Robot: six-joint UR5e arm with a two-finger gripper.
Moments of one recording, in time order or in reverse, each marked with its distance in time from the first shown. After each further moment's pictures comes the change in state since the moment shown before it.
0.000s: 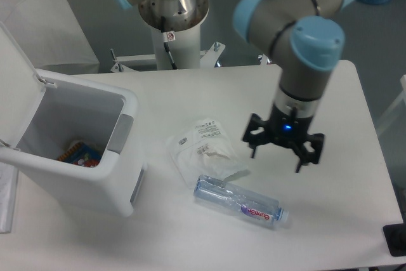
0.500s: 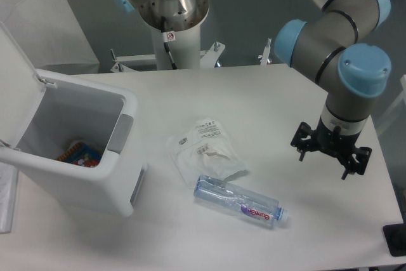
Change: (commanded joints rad) arm -0.018 -0.052 0.062 -0.003 0.126 0.091
